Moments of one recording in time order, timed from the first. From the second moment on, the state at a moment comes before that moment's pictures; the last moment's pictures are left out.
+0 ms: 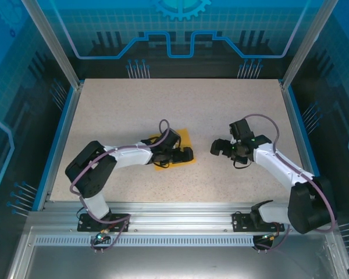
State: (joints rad) left arm -0.73 1.76 0.96 -0.20 0.15 -0.86; right arm 0.31 1.27 0.81 -0.67 -0.11 0.60
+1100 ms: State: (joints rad) left arm -0.31 1.20 0.71 -0.47 0.09 -0.90; right arm 0.66 2.00 1.51 -0.58 -0.35 0.50
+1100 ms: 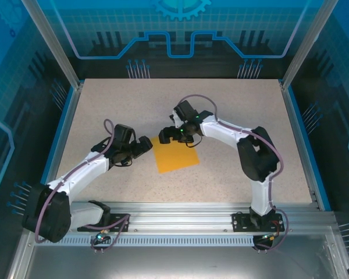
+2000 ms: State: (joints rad) left arm -0.27 0.97 0.56 -0.48 0.10 -0.90; right arm 0.65 2.08 1.43 -0.49 -0.41 0.50
